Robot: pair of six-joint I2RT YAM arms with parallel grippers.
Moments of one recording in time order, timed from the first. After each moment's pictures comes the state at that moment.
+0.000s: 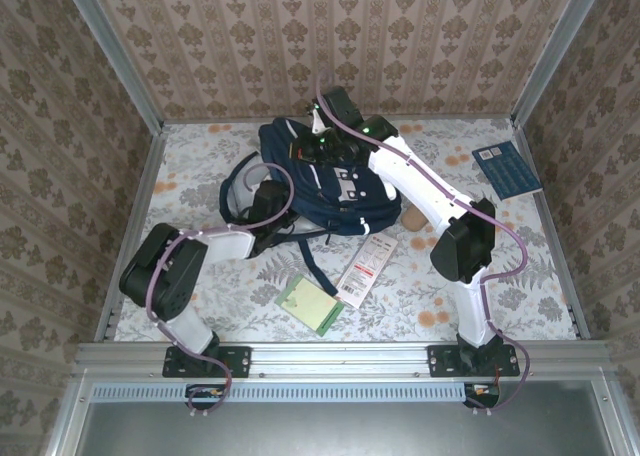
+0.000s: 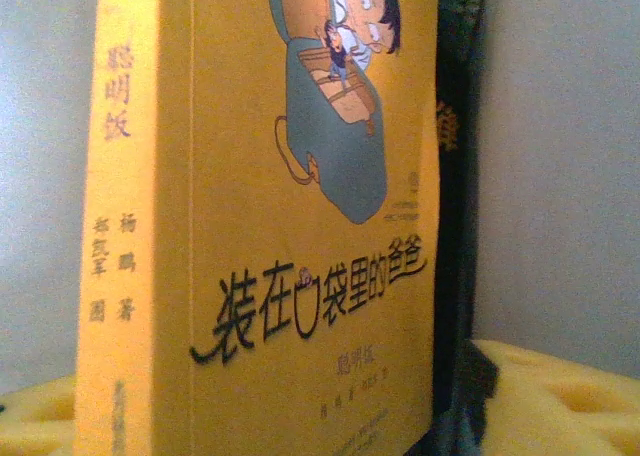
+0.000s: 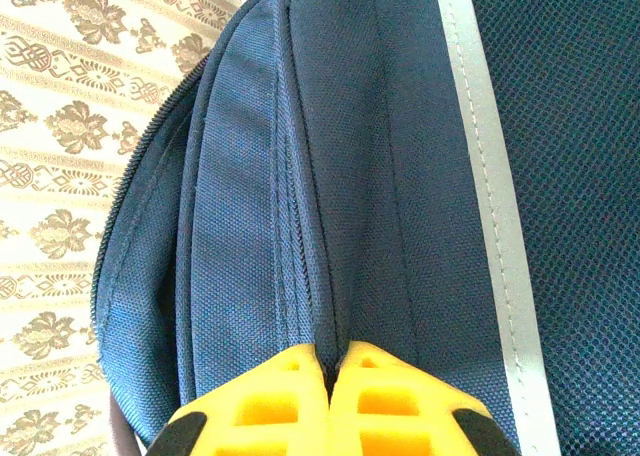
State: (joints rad) left arm -0.58 1.64 0.76 0.38 0.02 -1.13; right arm 0.62 2.07 2.16 -0.80 -0.29 0.72
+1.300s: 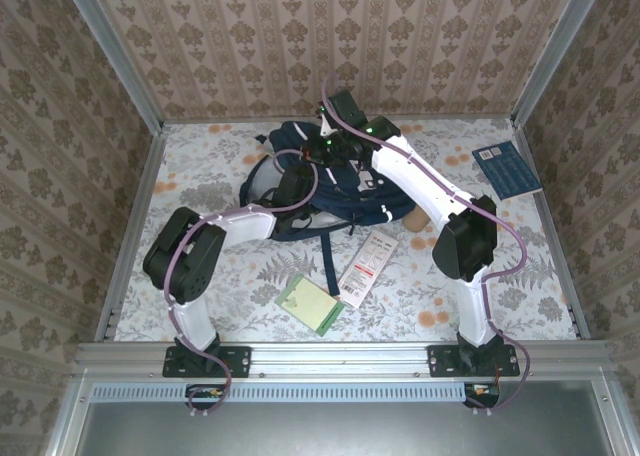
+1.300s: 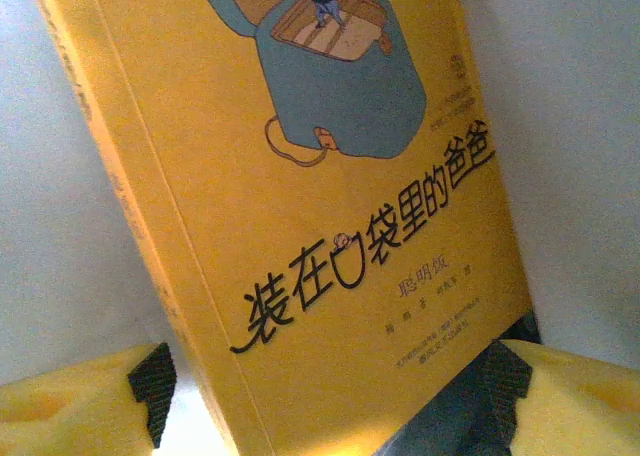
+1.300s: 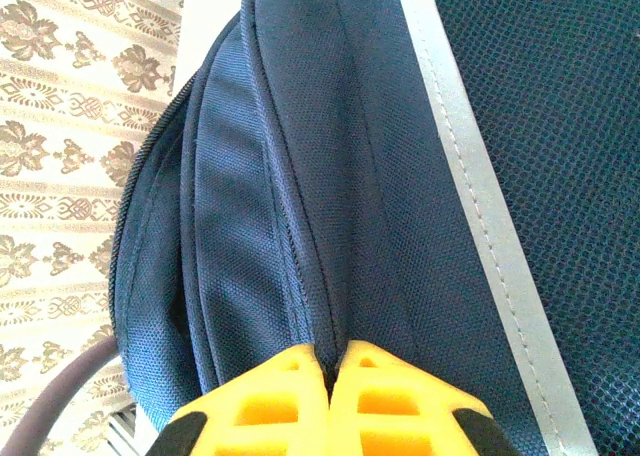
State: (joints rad) left arm -0.65 1.80 1.02 0.15 0.10 -0.90; right arm 0.59 2.07 2.09 -0.80 -0.26 0.72
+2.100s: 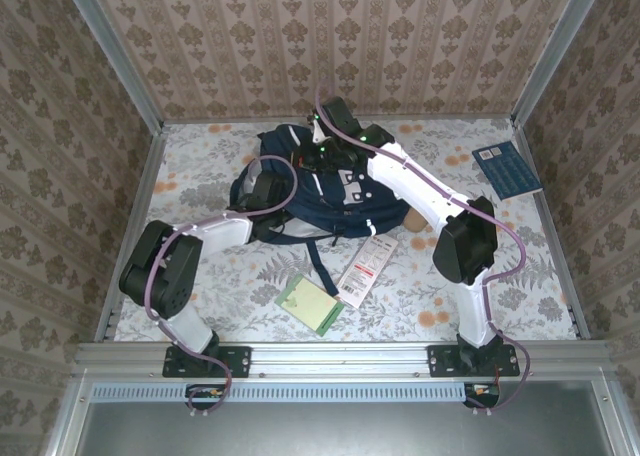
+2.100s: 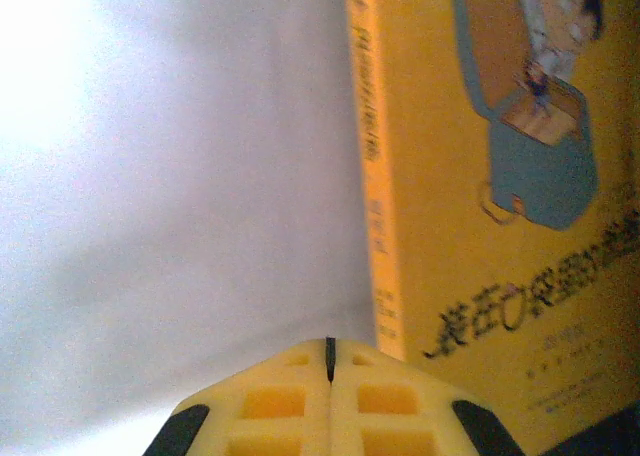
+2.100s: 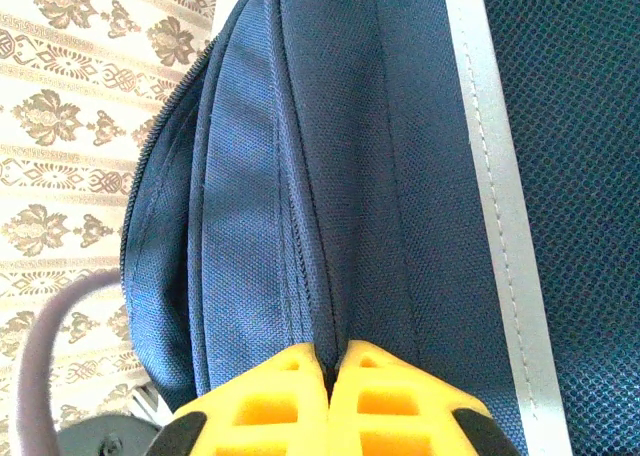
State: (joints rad) left arm -0.51 1.66 0.88 0.04 0.04 -0.85; right arm 0.63 2.04 2.02 -0.71 -0.30 0.74
